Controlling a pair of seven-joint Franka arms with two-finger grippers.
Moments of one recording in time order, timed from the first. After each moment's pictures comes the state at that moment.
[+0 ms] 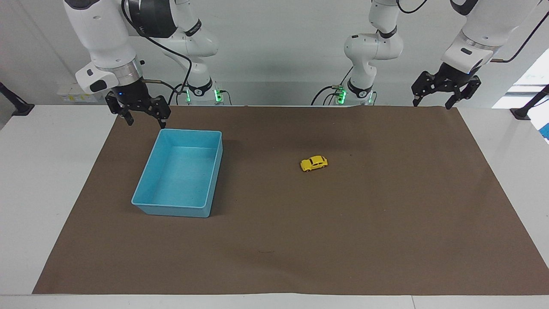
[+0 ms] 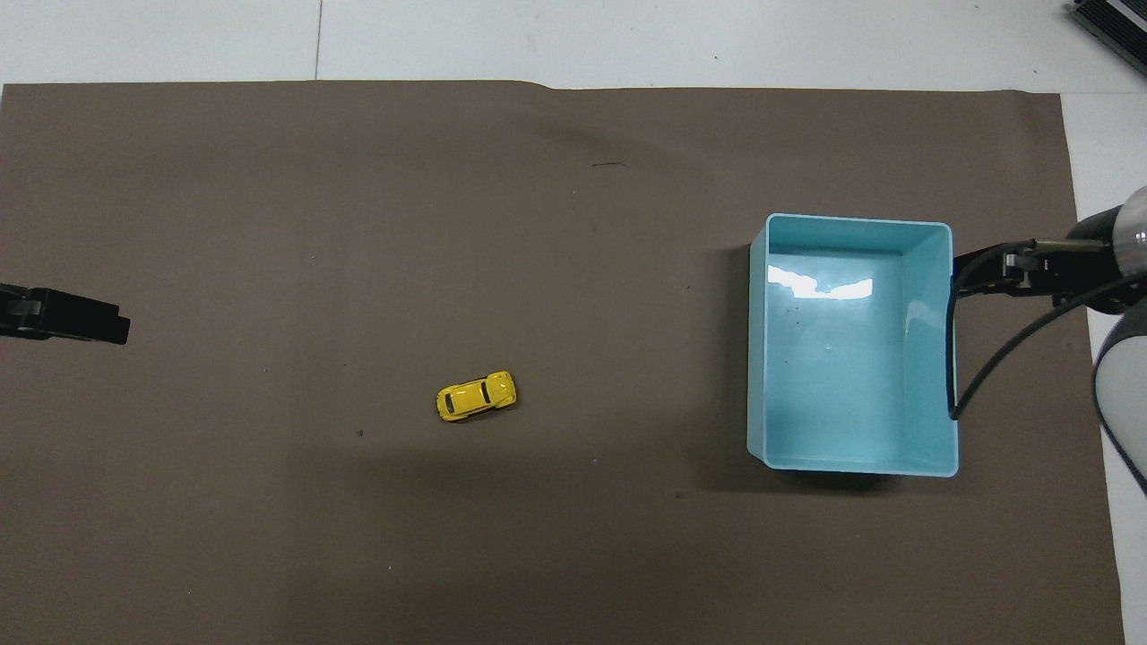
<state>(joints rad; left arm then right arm) -0.07 -0.08 0.01 -1.60 -0.03 1.51 0.08 0.02 -0.02 0.00 -1.65 -0.04 1.67 0.14</state>
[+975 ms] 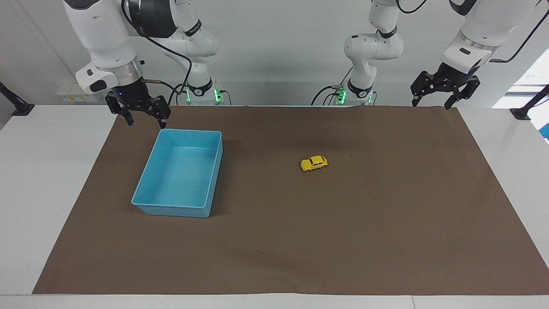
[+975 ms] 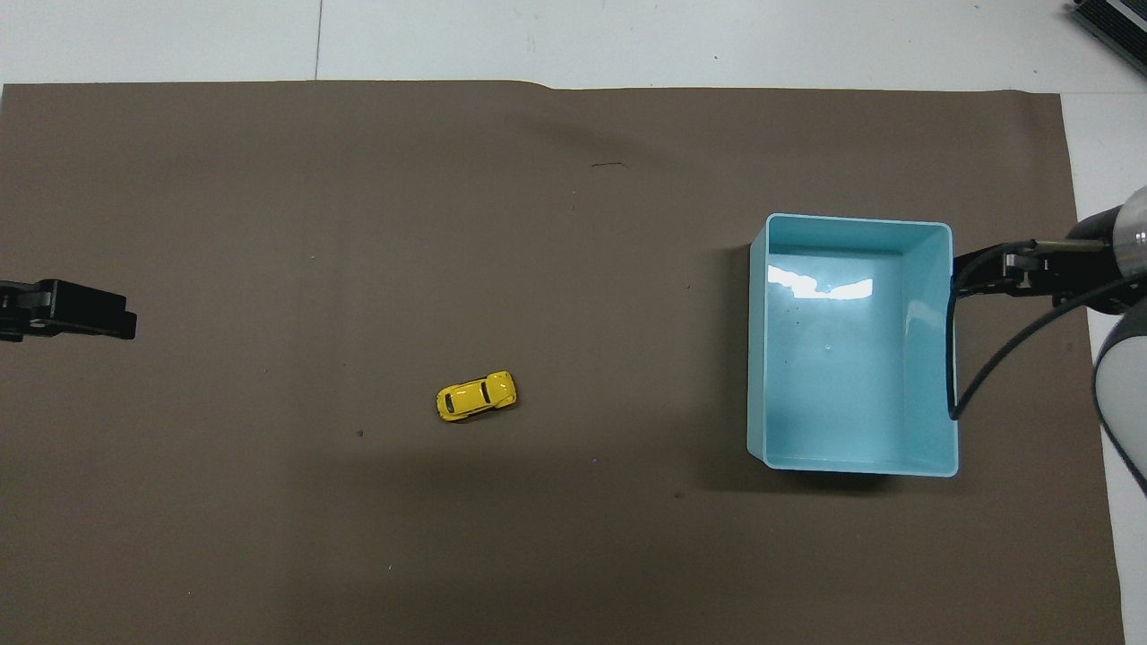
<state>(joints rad) -0.07 -0.08 -0.01 -1.60 -0.03 1.50 -0.08 0.02 -0.02 0.00 -1.65 -0.04 1.67 0.14</state>
